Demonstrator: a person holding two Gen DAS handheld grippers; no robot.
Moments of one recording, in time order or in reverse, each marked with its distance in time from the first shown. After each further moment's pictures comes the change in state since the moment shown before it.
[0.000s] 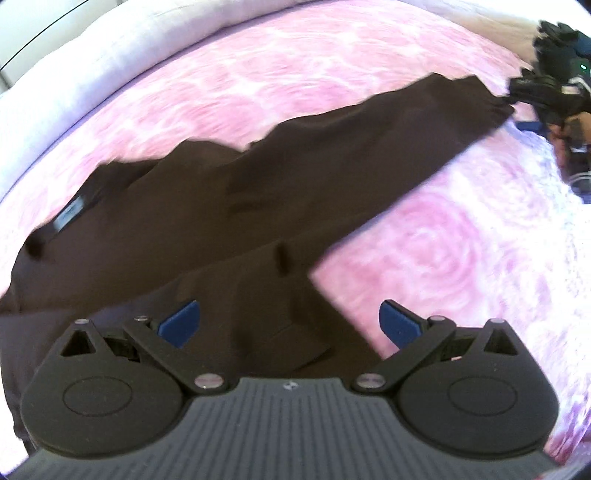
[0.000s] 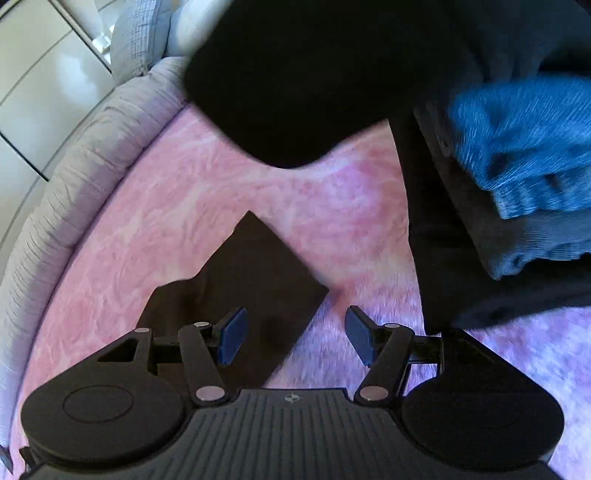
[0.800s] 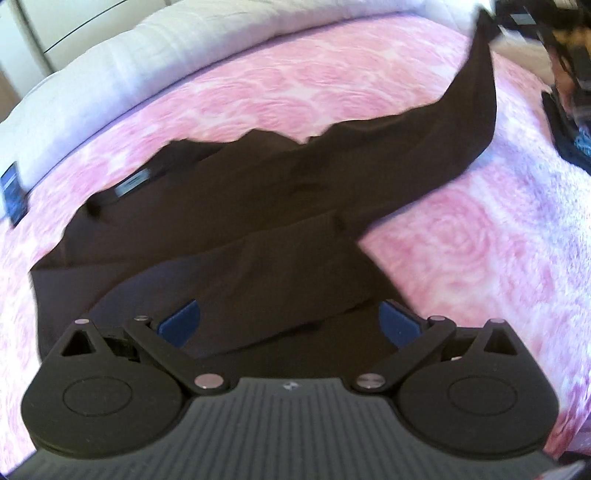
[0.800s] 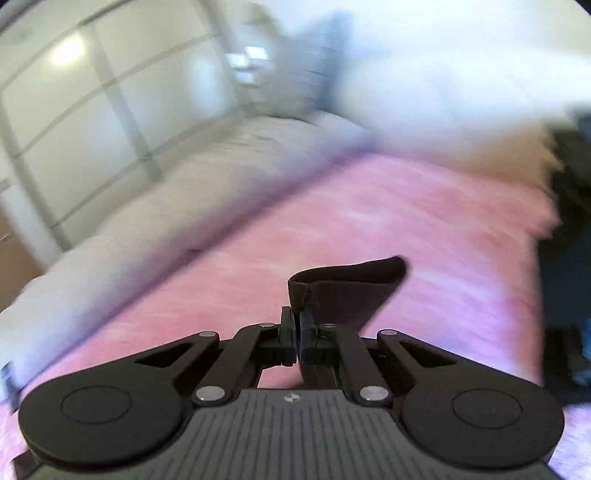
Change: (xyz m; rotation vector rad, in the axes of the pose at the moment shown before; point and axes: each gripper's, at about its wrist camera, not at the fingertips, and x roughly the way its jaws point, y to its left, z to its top) left arm -0.060 0.040 -0.058 -0.131 -0.043 0.089; right arm -0.105 0.194 -0.020 -0.412 -0.184 0.254
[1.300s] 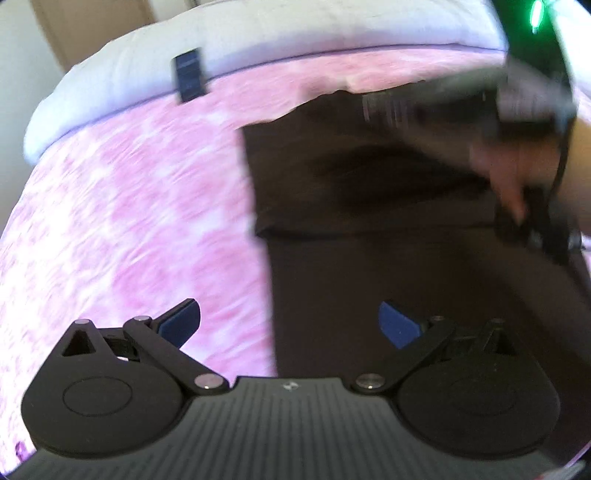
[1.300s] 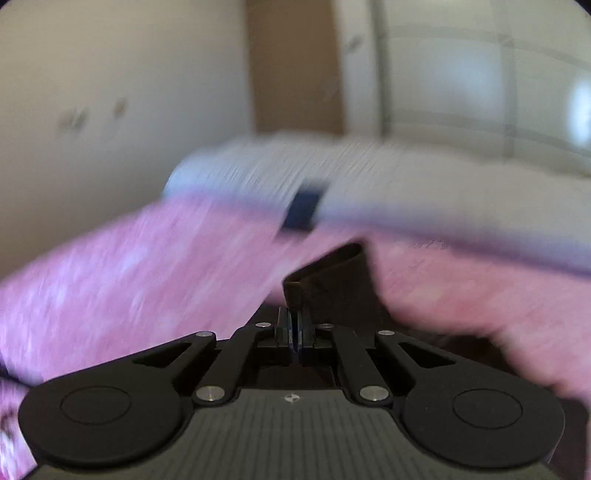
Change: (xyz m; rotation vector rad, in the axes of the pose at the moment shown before) left arm -0.064 0.190 -0.164 -0.298 0.021 0.203; right arm -0.041 0.438 -0.279 -0.747 0.247 0.682
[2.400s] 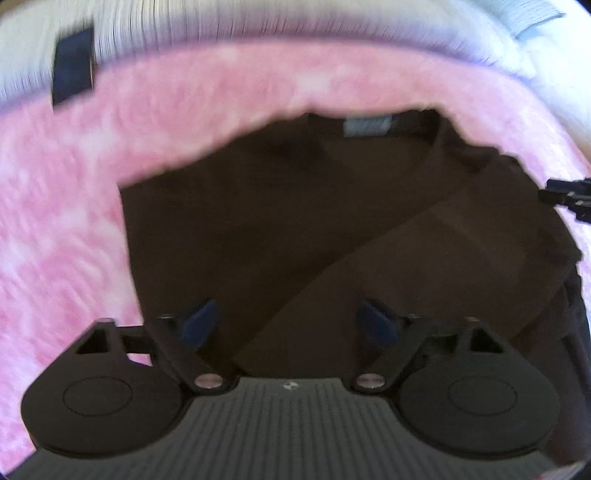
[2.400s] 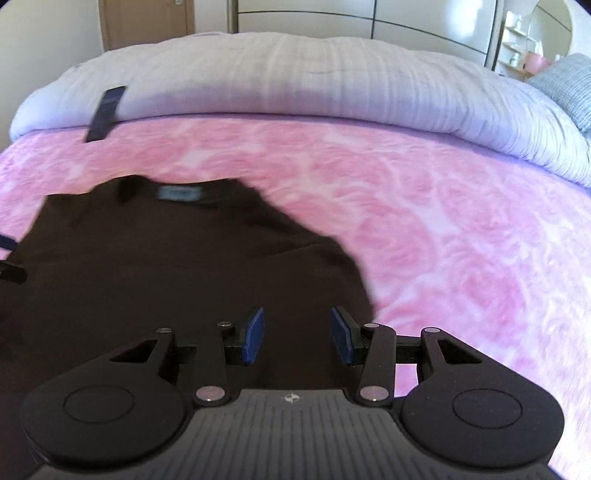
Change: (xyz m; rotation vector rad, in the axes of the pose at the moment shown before) left arm 0.222 0.057 0.152 0.057 0.094 -0.350; right arm -0.032 -0.222 -0.070 0.217 0.265 -0.398
